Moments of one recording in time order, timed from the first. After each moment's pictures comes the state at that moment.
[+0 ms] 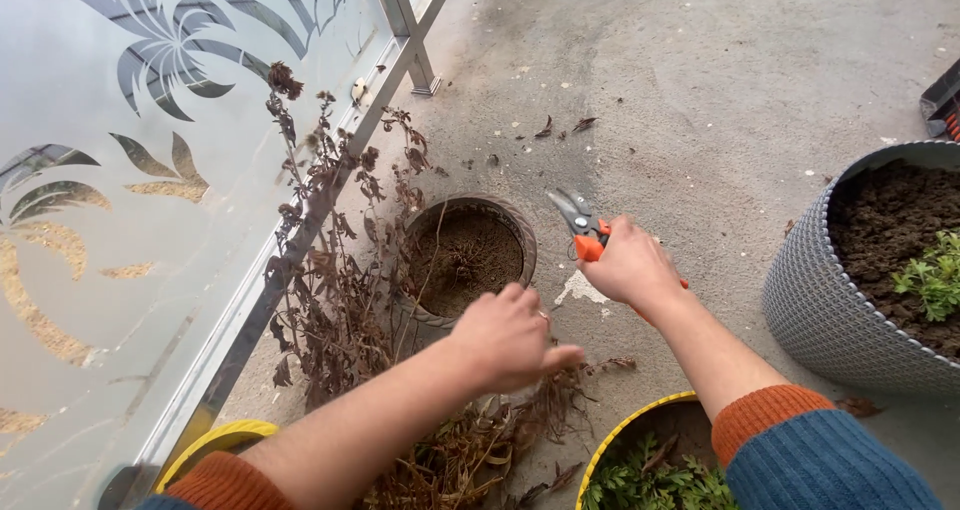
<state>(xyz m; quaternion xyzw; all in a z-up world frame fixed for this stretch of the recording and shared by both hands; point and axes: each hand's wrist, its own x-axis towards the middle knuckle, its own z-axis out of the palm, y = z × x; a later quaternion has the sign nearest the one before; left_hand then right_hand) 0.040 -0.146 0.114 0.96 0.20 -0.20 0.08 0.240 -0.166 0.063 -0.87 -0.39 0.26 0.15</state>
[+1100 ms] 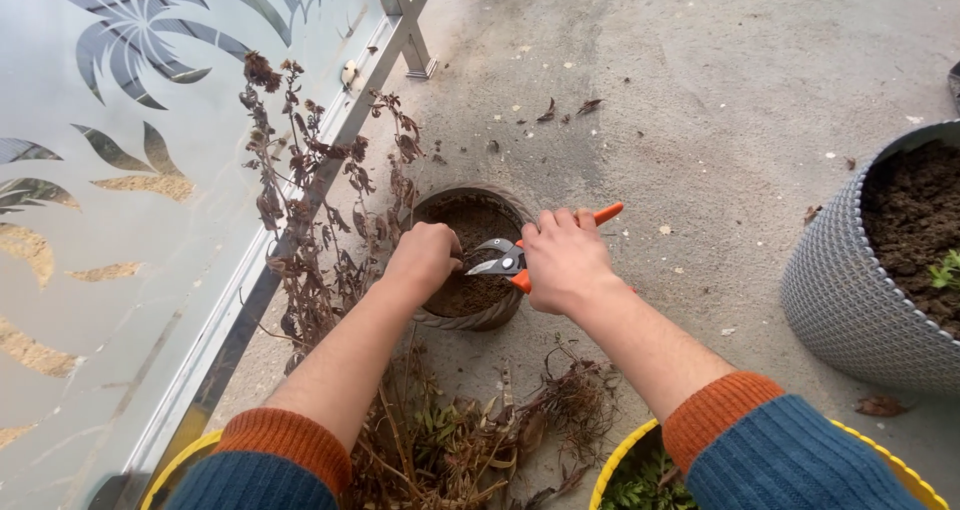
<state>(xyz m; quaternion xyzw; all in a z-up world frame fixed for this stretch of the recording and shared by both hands) 0.007 0.012 0.016 0.89 0.43 -0.07 0.12 0.182 -0.123 0.047 -0.73 -0.68 0.04 -0.07</state>
